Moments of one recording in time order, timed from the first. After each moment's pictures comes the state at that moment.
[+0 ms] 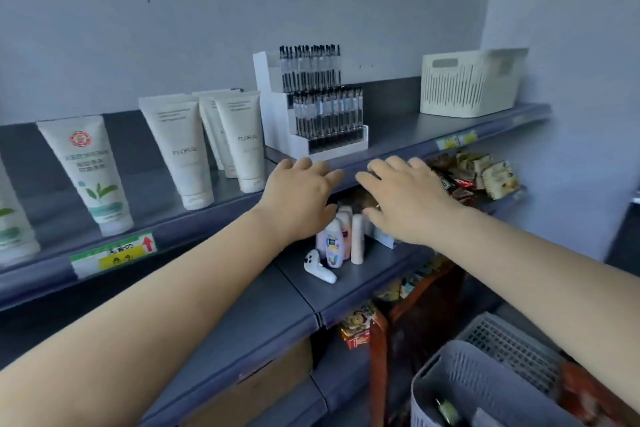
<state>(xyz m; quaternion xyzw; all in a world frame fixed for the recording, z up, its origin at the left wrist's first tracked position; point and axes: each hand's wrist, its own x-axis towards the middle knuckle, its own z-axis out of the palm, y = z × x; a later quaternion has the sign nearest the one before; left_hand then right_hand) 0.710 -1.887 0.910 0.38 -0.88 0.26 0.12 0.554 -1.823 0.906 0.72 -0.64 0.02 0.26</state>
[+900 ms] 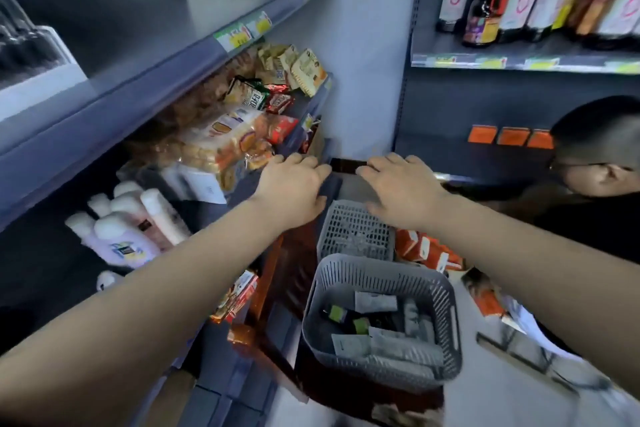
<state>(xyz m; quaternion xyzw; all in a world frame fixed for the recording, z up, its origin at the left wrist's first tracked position) 0.420 -1.968 0.750 0.08 -0.99 0.11 0.03 0.327 -1.814 0.751 0.49 -0.87 -0.06 0.04</state>
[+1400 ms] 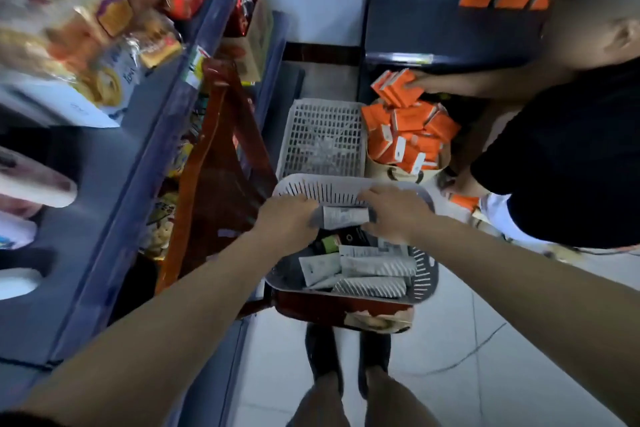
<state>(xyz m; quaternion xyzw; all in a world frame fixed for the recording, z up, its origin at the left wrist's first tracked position) 0.376 -1.936 0.519 0.04 -0.97 -0.07 -0.22 0.282 -1.765 0.524 0.40 -0.88 -0.02 -0.26</state>
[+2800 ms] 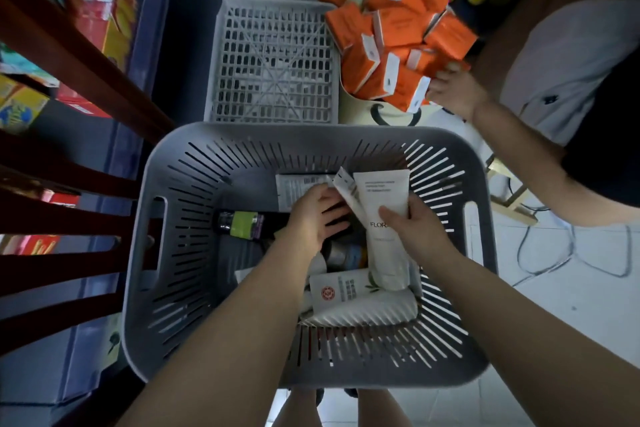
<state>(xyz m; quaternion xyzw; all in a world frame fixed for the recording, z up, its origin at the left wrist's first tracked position) 0.275 -1.861 0.219 0.48 -0.36 -0.78 -0.18 0.249 -1.713 0.266 -0.11 -0.81 0.46 -0.33</state>
